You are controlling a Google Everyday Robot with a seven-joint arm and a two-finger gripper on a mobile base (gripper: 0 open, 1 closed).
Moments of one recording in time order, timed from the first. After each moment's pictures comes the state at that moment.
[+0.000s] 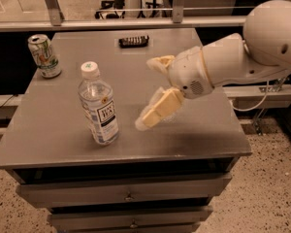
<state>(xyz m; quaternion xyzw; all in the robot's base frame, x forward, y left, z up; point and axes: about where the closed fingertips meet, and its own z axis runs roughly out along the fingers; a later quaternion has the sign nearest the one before) 0.487 -0.009 0.917 -0.58 0.66 0.29 0.39</state>
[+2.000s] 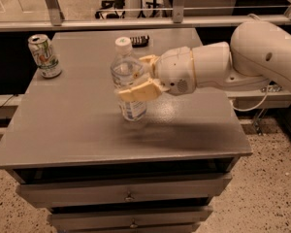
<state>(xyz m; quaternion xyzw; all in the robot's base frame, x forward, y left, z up) 0.505 0.028 0.935 -0.55 0.58 0.36 0.47</state>
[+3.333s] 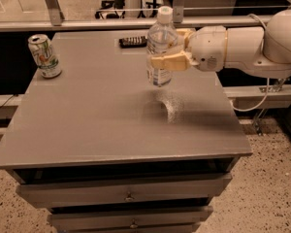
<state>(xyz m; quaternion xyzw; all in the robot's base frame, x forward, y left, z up) 0.578 -0.046 0.967 -0.51 0.57 0.32 0.56</state>
